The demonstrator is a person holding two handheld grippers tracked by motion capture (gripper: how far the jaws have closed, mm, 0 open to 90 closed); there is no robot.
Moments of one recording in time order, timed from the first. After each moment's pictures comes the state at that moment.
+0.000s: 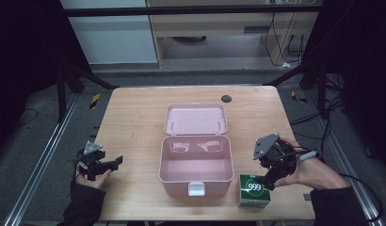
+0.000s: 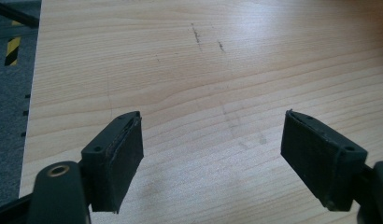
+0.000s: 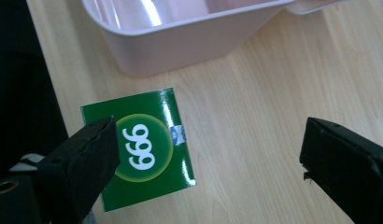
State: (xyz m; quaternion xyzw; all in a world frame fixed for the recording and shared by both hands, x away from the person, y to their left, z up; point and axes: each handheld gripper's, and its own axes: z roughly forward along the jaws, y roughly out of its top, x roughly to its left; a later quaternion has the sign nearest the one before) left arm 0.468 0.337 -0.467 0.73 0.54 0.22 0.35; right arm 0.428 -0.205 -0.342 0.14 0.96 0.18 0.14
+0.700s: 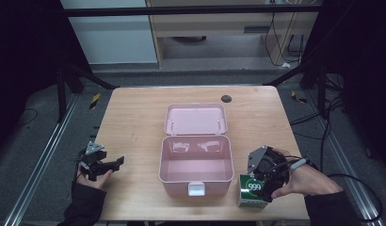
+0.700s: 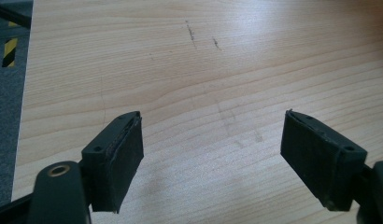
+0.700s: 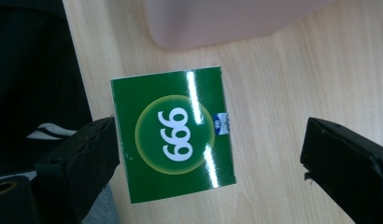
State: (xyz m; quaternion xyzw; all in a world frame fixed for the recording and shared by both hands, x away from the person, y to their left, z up) left arm 0.469 0.334 -0.468 0.74 0.53 0.22 0.34; right arm 0.417 -0.192 -0.367 0.11 0.98 0.13 0.10
